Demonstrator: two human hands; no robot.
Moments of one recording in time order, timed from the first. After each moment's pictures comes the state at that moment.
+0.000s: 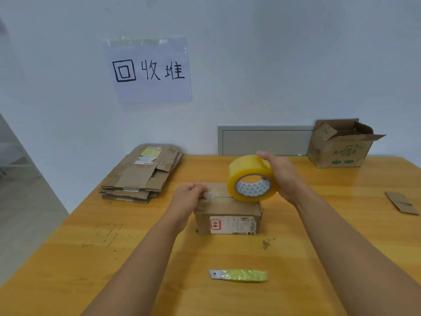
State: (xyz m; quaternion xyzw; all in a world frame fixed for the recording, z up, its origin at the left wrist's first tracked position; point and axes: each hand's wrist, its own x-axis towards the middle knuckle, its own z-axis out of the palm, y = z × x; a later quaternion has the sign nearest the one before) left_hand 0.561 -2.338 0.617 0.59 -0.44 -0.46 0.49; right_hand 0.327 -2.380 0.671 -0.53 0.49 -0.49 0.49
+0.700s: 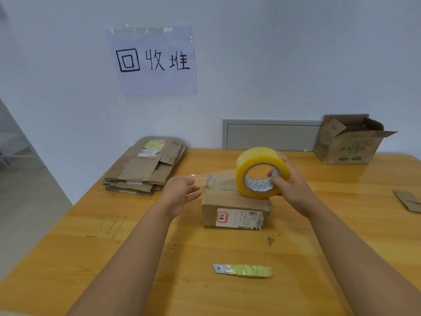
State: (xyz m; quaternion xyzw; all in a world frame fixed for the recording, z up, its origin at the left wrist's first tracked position) left_hand 0.586 -2.349 0.623 0.59 -0.33 -0.51 0.53; right_hand 0.306 -2.374 0.622 -0.64 0.47 -0.46 0.39
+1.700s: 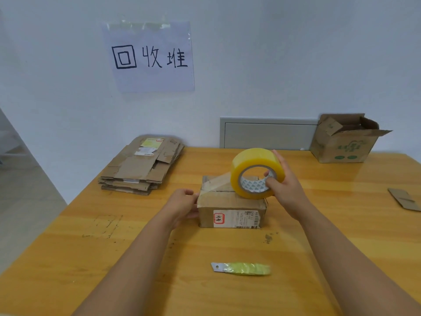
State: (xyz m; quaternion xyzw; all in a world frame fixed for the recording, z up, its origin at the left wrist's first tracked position) left_hand 0.582 -2.338 0.597 0.66 -0.38 -0.51 0.40; right_hand 0.320 -2.368 0.613 -0.61 0.49 -0.49 0.38
